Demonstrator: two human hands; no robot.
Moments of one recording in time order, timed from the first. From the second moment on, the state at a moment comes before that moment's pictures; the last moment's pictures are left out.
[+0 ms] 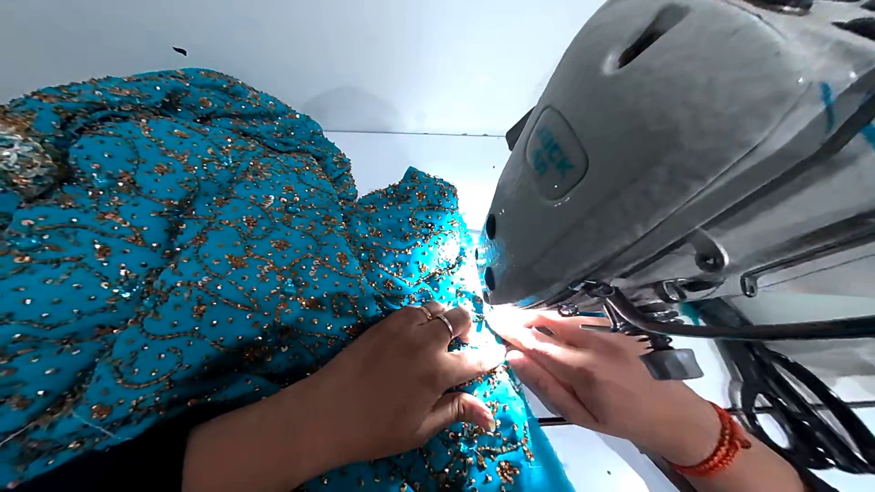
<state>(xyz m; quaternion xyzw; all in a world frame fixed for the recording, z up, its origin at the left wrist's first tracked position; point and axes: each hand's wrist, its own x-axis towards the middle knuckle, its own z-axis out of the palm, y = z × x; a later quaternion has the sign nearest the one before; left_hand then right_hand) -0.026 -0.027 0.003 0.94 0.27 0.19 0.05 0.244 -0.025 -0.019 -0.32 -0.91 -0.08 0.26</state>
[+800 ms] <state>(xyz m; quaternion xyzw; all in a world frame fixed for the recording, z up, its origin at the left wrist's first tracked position) -0.028 -0.028 0.001 0.95 0.27 0.17 0.01 0.246 -0.023 -0.020 -0.28 -0.92 -0.06 0.26</state>
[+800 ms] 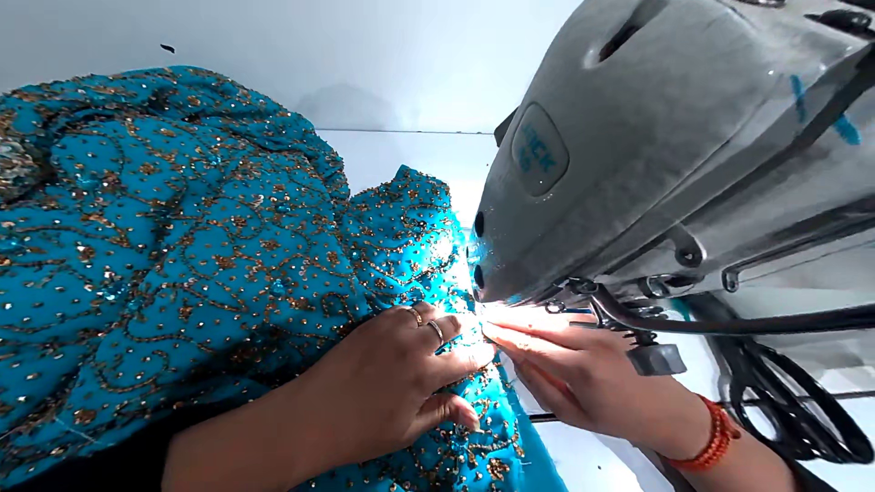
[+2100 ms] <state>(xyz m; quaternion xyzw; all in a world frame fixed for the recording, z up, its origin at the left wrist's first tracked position) -0.028 -0.025 0.007 0.94 0.31 0.13 0.02 0.241 -0.026 -0.012 -0.30 -0.92 -0.06 0.24</state>
